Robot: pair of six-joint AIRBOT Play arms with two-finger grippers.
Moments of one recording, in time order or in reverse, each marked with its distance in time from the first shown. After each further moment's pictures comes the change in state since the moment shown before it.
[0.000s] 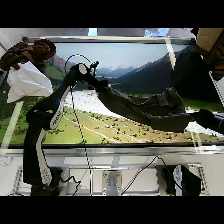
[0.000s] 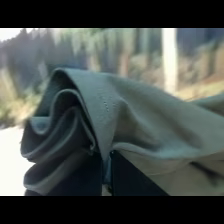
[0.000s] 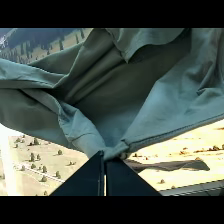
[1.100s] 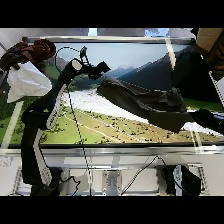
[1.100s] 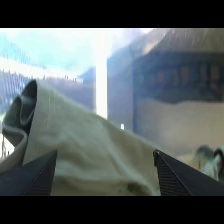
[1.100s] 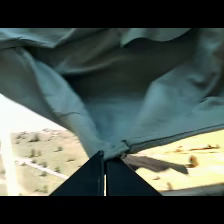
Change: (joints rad) left arm 0.042 0.029 0.000 -0.192 0.368 -0.076; right arm 0.001 0.000 0.000 0.060 0.013 -0.032
